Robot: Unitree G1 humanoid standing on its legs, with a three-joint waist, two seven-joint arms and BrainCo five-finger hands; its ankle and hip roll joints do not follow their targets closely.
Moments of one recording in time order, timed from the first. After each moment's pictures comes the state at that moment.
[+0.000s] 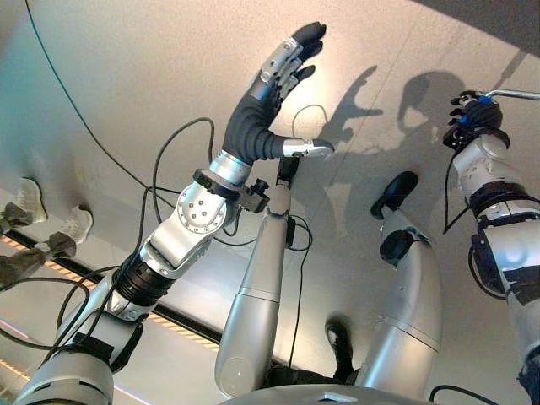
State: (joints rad) left arm -0.67 0.61 -0.55 -0.28 -0.47 -0.24 0.19; right arm -1.12 -0.69 0.24 1.29 0.89 -0.10 -0.16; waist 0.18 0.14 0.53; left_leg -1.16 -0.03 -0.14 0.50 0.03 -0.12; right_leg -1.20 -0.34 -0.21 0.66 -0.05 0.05
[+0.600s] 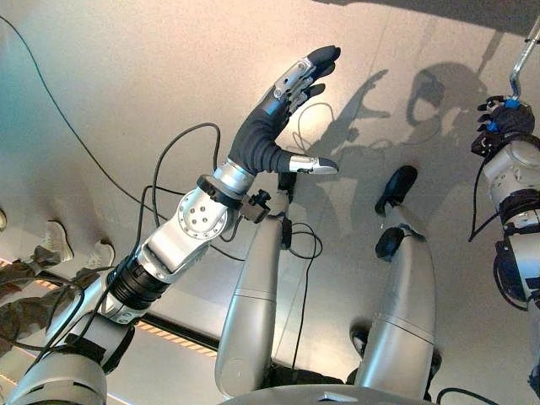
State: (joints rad) left arm -0.65 0.65 -0.59 -0.30 -0.47 -0.23 0.17; right arm -1.07 -0.76 0.21 1.27 0.80 -0.10 -0.13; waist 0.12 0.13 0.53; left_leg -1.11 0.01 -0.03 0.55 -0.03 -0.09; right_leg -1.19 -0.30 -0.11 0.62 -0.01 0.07
